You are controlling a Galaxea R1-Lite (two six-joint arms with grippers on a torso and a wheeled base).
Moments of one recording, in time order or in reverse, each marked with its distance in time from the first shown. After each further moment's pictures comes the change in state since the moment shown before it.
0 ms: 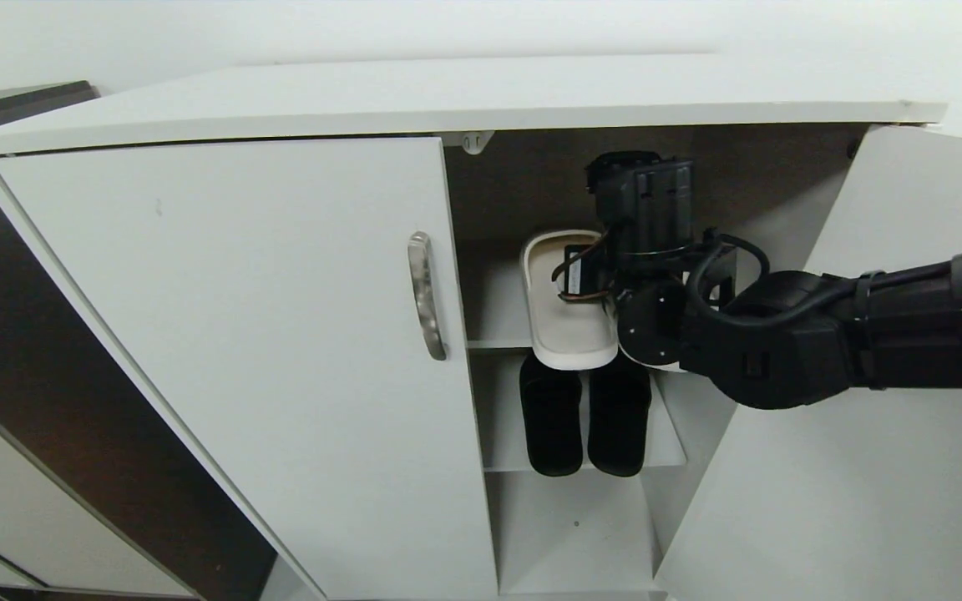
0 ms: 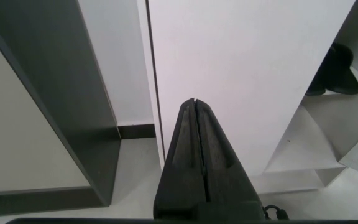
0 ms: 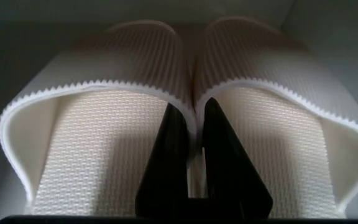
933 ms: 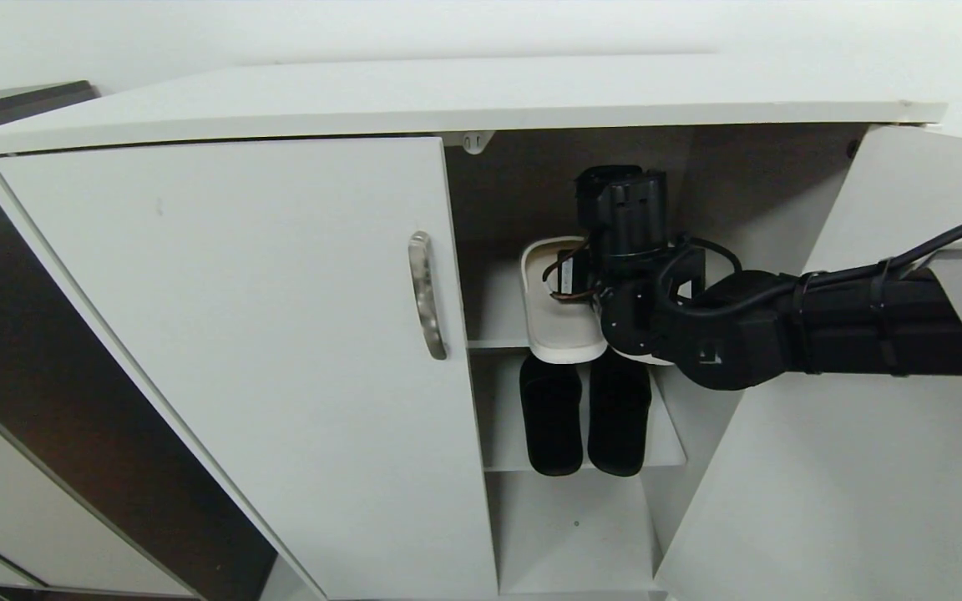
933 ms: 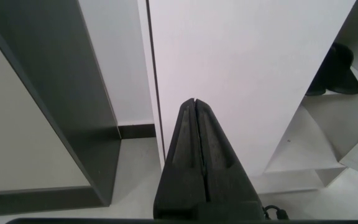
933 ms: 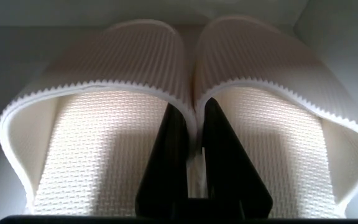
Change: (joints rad) left arm 0.000 0.000 0.000 0.000 0.000 -0.001; right arm -0.041 0.091 -0.099 0.036 0.033 0.007
